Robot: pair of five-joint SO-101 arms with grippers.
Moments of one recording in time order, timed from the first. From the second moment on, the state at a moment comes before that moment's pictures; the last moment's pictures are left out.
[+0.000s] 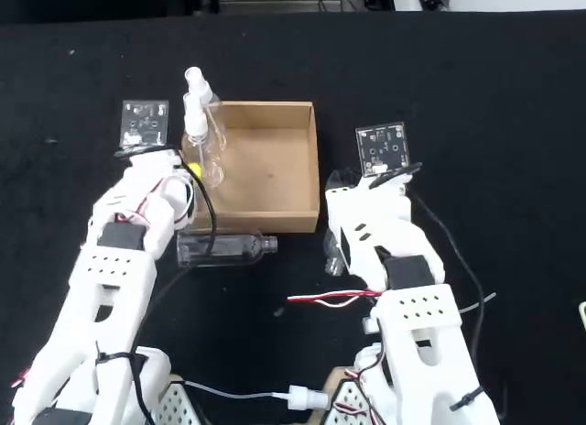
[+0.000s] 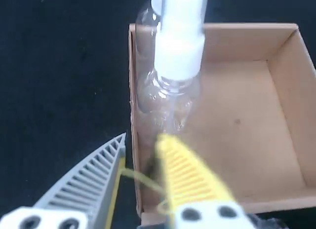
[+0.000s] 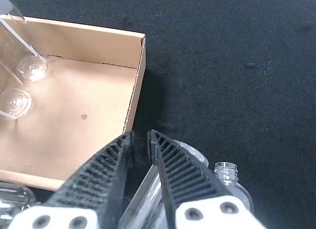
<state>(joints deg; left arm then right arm) 0.4 -39.5 57.6 27.1 1.0 -7.6 -53.0 69.6 27.6 3.0</state>
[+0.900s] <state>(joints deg) 2.9 -13.3 39.4 35.2 -2.6 -7.6 -53.0 69.6 27.6 3.0</state>
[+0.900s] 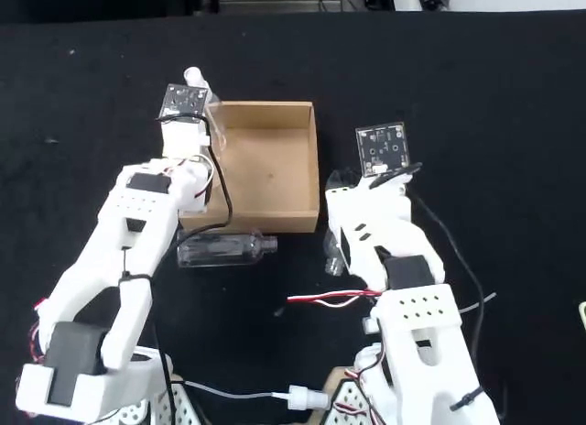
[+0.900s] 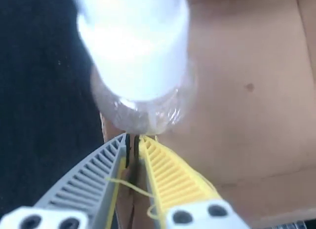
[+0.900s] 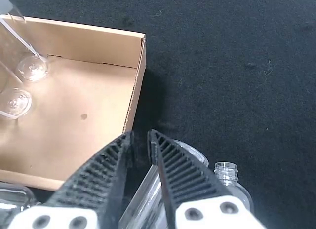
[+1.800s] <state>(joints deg) 4.7 -13.3 43.0 32.7 -2.6 -7.6 -53.0 69.6 27.6 3.0</state>
